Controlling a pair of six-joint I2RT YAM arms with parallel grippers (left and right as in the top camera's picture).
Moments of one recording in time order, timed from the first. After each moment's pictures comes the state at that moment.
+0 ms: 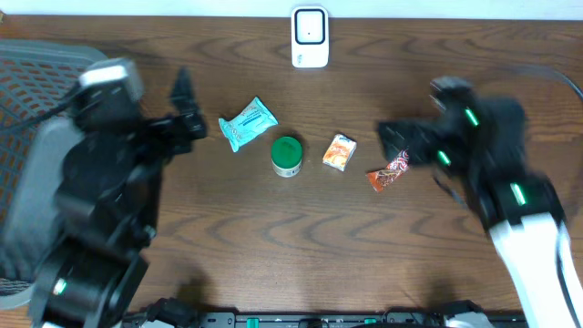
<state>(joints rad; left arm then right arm) -0.35 0.90 1.28 -0.53 -0.41 -0.26 0.19 1.19 1.16 -0.68 -0.30 0.29</state>
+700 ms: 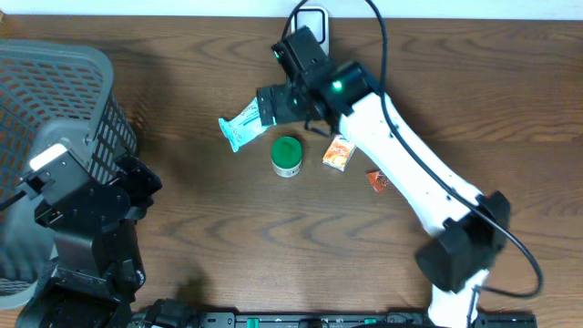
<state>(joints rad) -0.27 0.73 1.19 -0.95 -0.66 -0.54 0.64 2.00 1.97 -1.00 0.01 0.47</state>
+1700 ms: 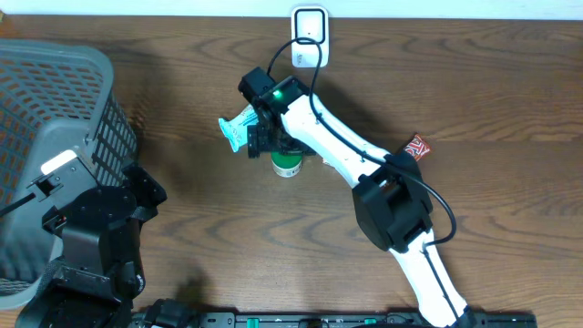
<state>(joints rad) -0.27 0.73 1.19 -1.06 -0.62 -0.56 0.71 2.39 2.10 -1.19 -0.01 0.67</state>
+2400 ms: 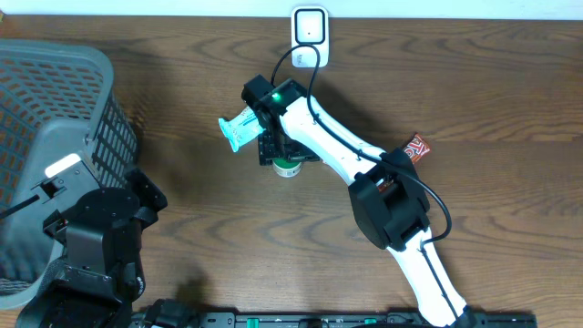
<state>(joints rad) -0.27 0.73 1.19 -1.12 -0.61 -0.56 0.71 2.41 2.08 -1.25 0.03 0.66</state>
